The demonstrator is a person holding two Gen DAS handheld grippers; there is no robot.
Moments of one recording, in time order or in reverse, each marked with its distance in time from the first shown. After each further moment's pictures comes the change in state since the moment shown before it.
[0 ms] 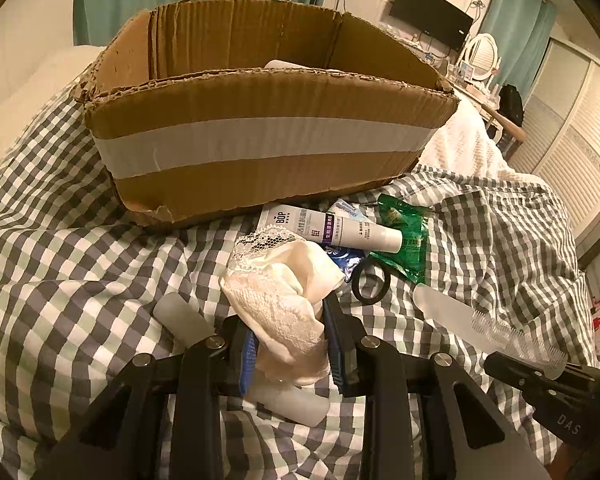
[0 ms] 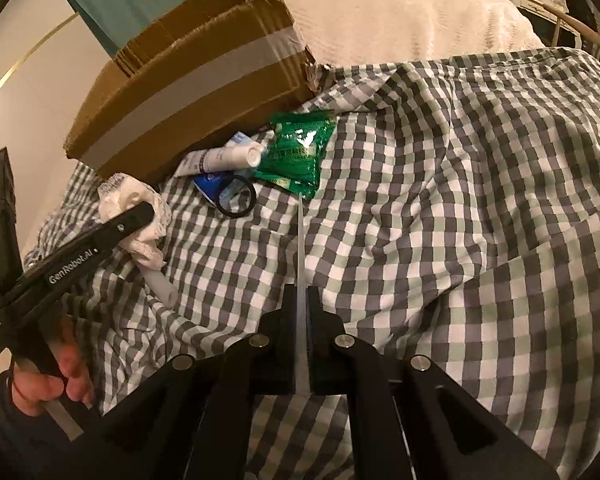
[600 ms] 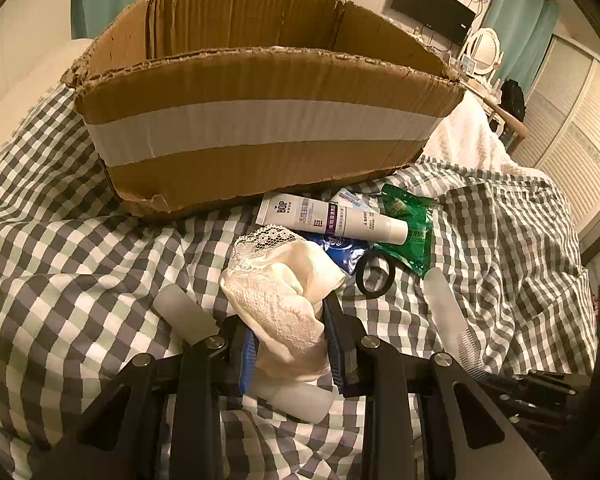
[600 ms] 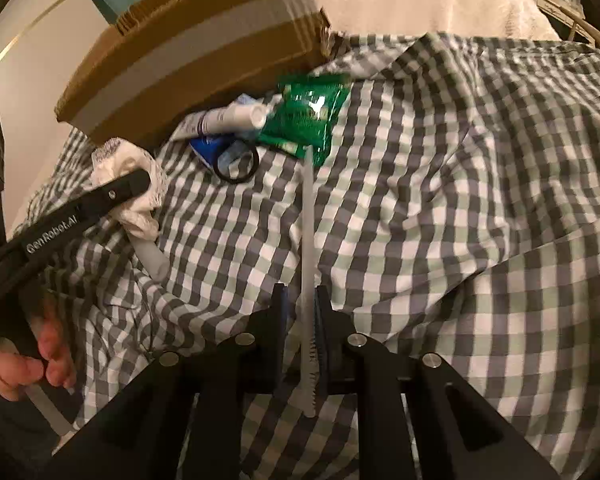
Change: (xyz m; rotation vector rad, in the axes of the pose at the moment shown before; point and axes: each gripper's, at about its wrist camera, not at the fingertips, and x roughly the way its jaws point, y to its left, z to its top) left arm 0.009 0.002 -0.002 -0.001 0.033 0.000; right arm 0.036 0.009 -0.003 -0.049 0.115 -0.017
